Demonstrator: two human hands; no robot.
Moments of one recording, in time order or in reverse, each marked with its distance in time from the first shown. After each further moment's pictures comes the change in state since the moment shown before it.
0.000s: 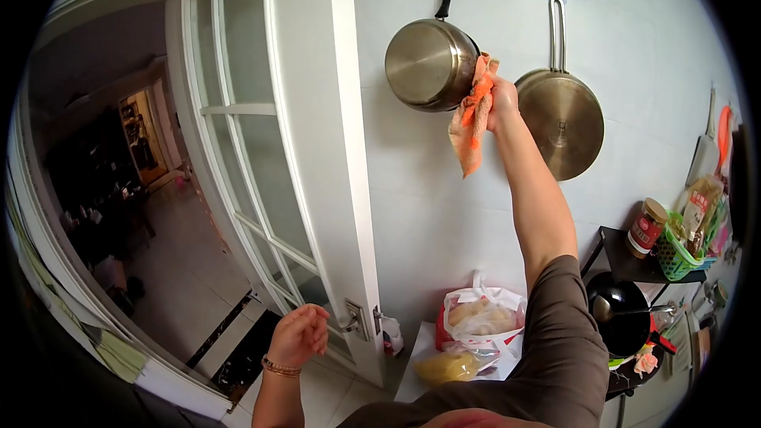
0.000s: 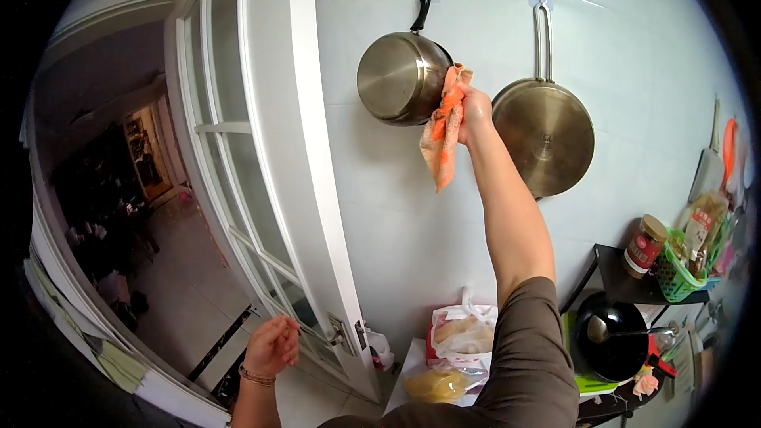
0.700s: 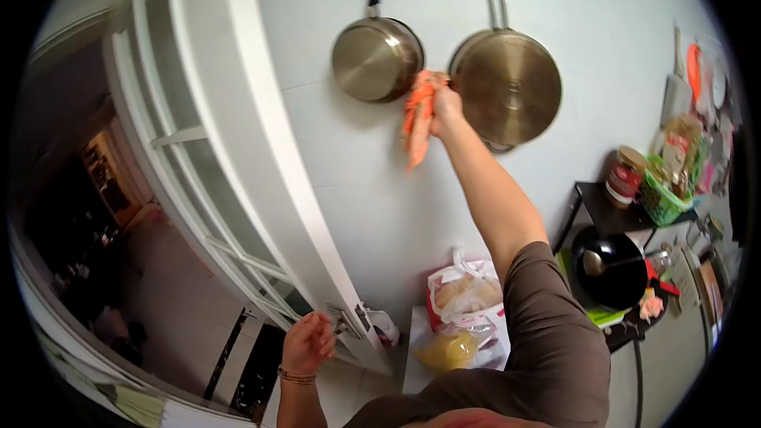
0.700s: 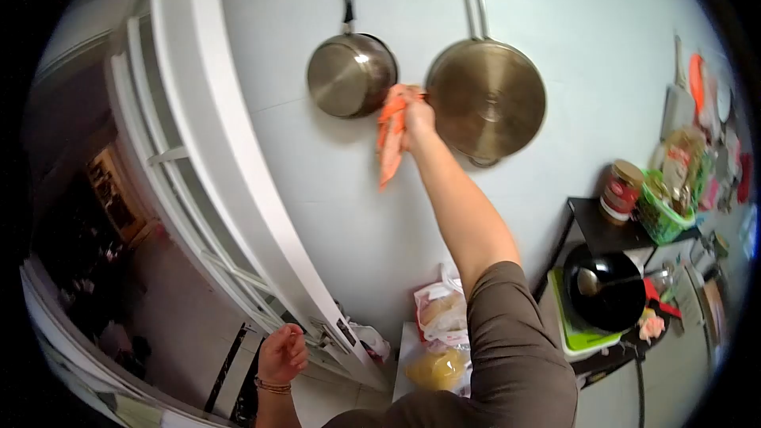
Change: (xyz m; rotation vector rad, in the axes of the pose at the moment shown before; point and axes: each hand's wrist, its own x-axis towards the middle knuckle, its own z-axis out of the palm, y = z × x) left_hand 0.035 -0.037 0.000 -0.188 -0.070 -0.169; right_hand 0.026 0.057 -0.085 0.054 0.292 -0.063
